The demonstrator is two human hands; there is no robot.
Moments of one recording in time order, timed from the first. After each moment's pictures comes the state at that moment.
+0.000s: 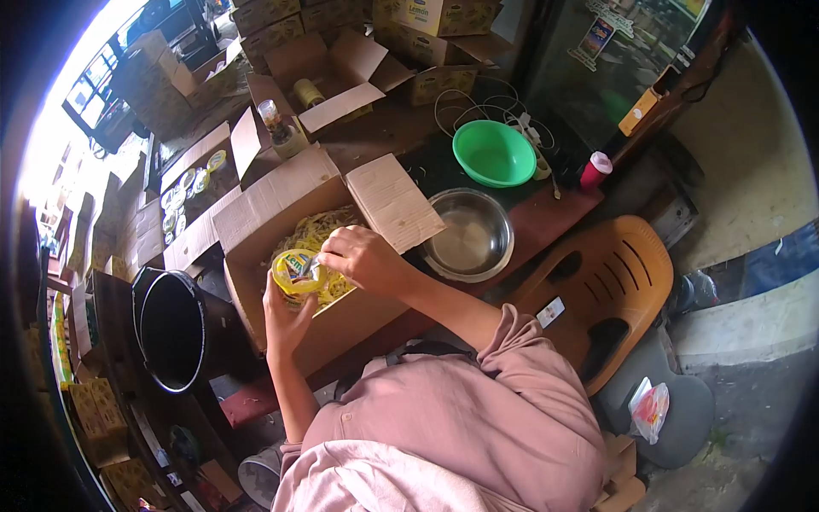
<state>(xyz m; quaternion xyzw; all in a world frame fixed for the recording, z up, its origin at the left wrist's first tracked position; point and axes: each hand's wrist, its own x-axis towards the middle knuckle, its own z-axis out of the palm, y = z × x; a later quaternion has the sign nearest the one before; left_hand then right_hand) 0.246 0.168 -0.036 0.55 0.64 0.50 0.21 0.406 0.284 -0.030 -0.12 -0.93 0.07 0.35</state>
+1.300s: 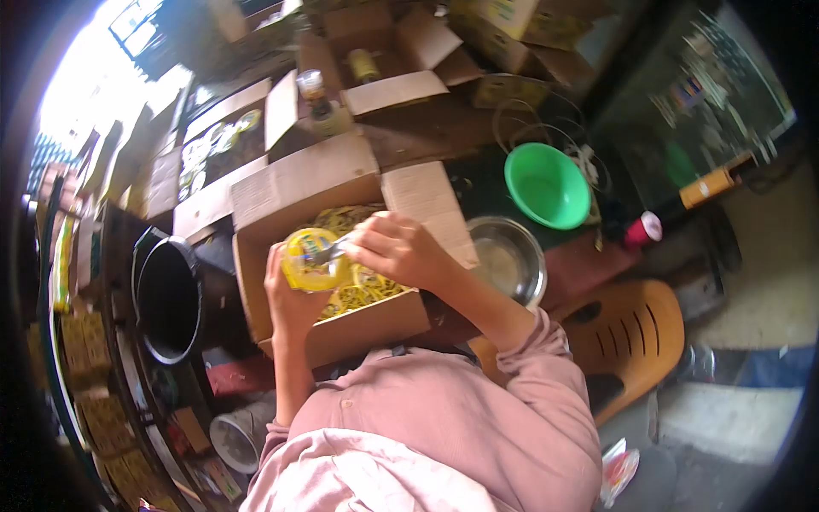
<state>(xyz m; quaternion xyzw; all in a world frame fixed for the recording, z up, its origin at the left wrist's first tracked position) 0.253 0.228 -0.024 0.55 0.69 0.47 0.02 0.402 0.359 -0.022 0.01 -0.92 0.02 0.39</state>
